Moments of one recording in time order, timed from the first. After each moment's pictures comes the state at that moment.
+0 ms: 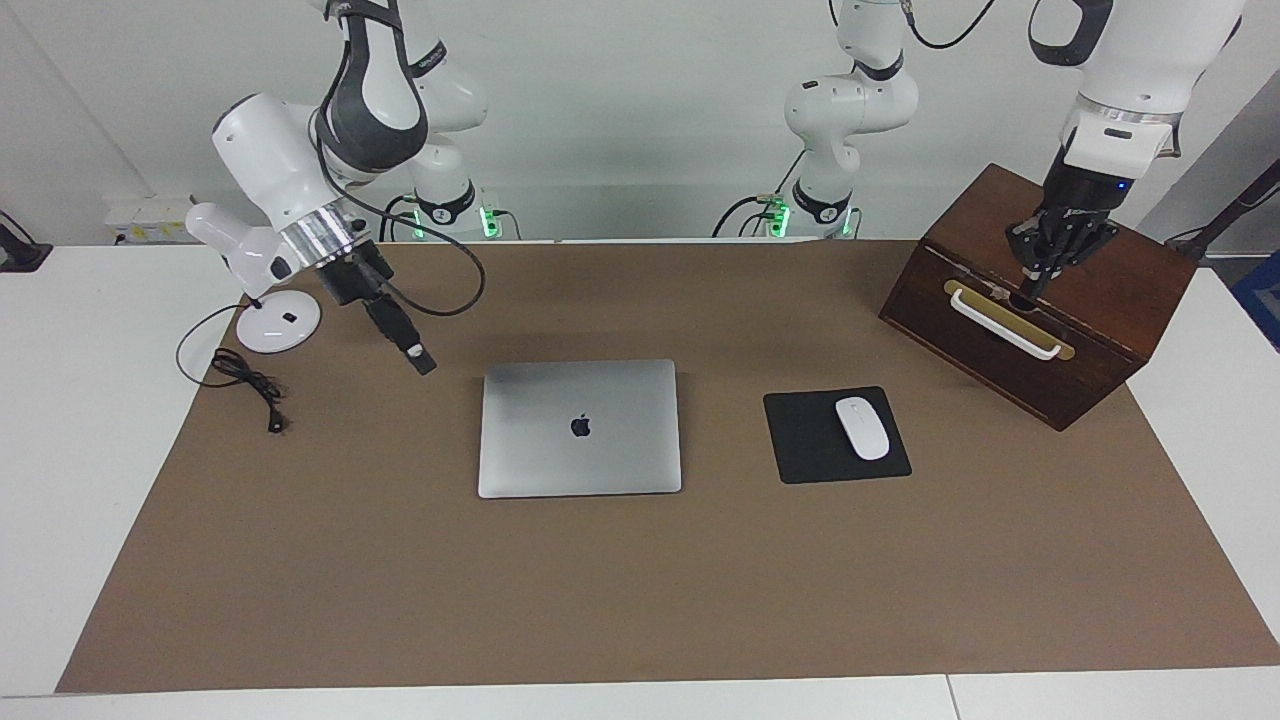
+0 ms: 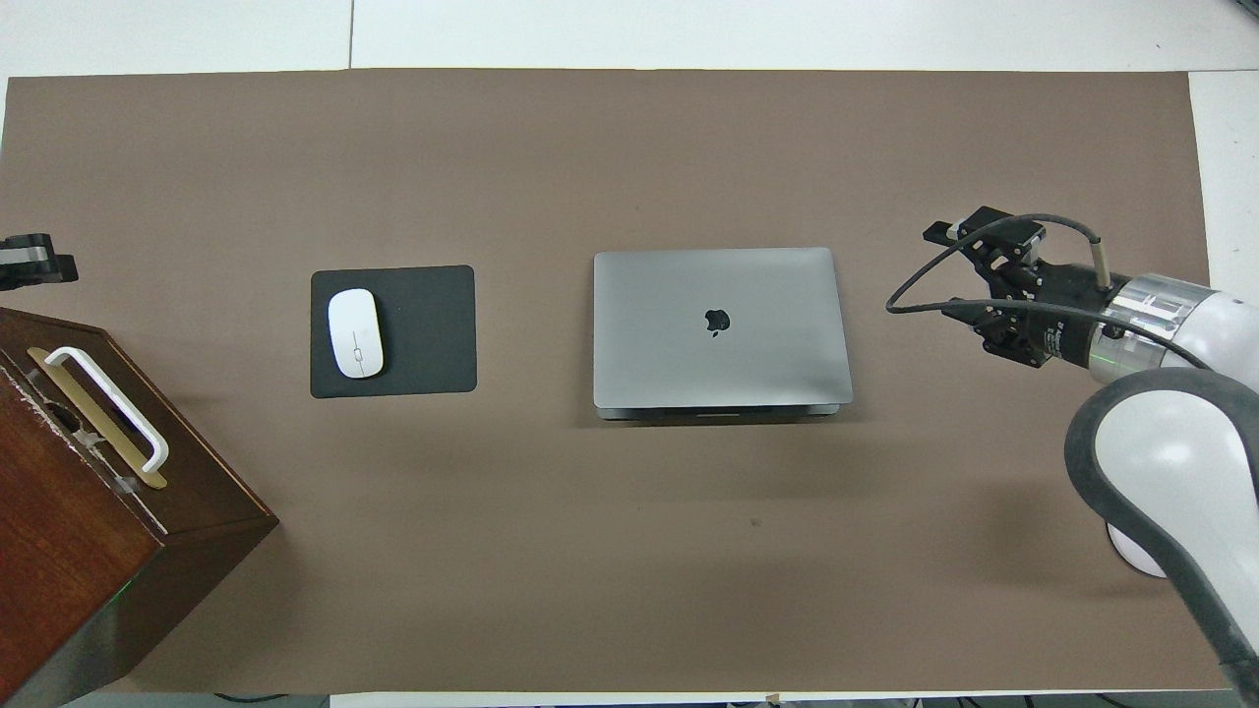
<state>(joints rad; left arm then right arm) 0.05 -0.14 -0.05 -1.80 -0.05 1.94 -0.05 0.08 -0.16 0.00 -2.27 0.83 2.54 0.43</state>
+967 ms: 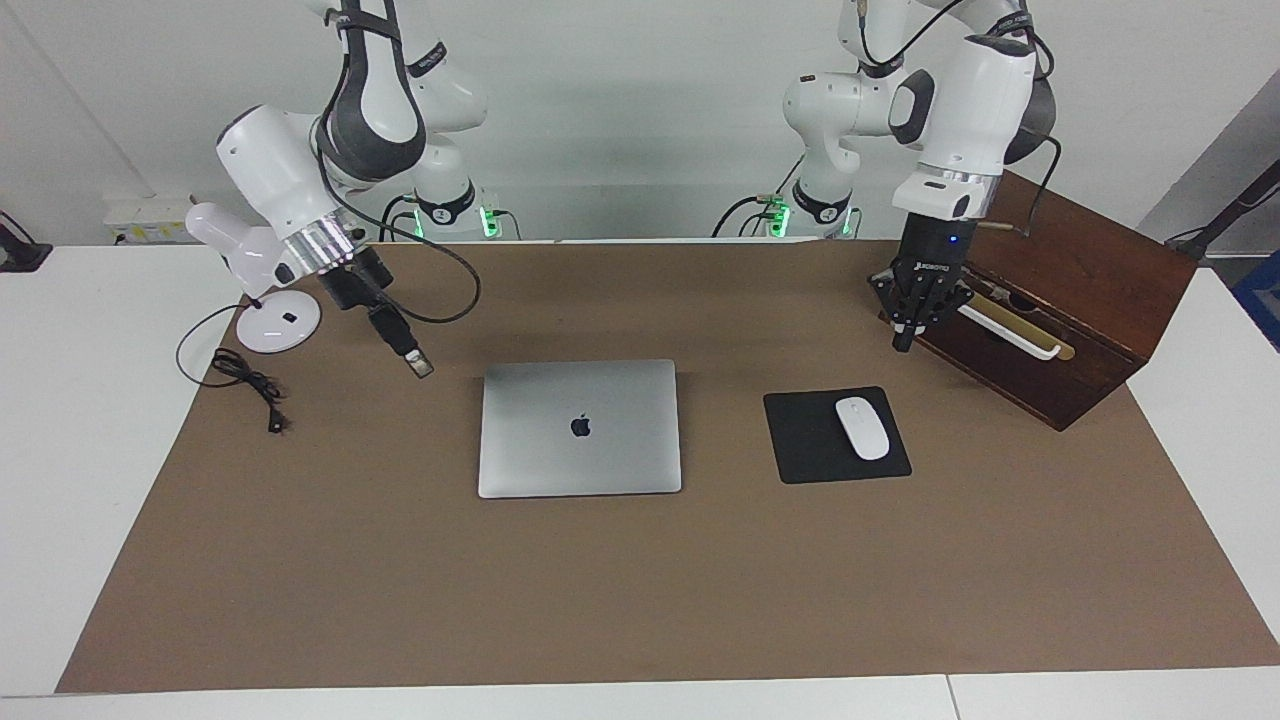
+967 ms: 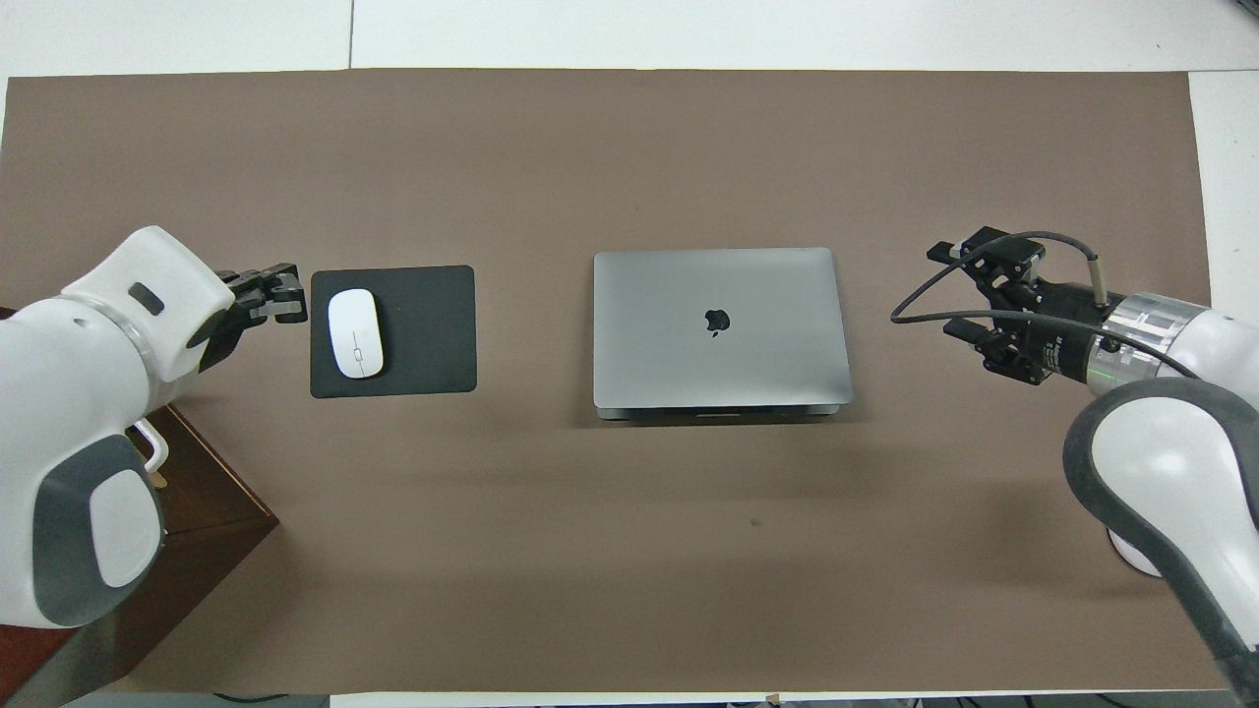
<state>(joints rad) -0.17 -0.23 -0.06 -2.26 -0.10 2.56 -0.02 0.06 -0.16 0.00 -2.32 0.83 2.54 0.44</state>
